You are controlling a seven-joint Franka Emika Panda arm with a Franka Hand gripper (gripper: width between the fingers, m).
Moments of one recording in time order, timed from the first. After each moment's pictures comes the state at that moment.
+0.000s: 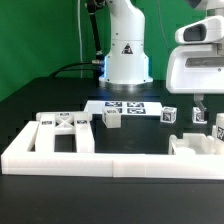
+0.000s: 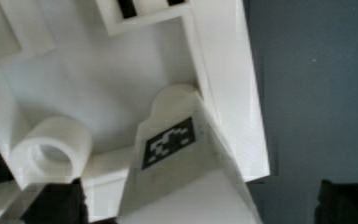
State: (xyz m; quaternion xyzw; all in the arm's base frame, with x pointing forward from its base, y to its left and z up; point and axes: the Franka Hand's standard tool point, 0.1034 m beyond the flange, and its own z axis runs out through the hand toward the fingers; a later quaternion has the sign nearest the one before) arm 0.633 0.130 0.081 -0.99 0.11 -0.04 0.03
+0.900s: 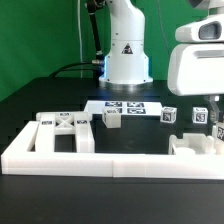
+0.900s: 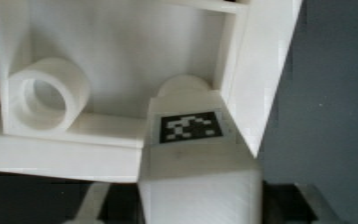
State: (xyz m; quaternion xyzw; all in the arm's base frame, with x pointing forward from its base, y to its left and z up) arm 0.635 0.129 0.082 -1.00 -0.06 -0.05 0.02
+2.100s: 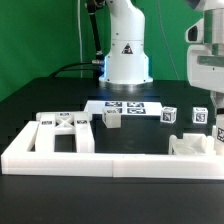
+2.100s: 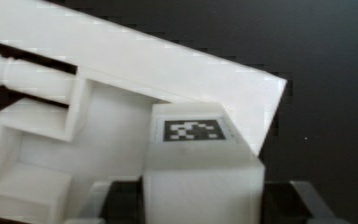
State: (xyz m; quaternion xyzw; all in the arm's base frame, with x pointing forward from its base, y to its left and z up) arm 0.635 0.127 0.081 -0.80 0.59 -0.02 0.06
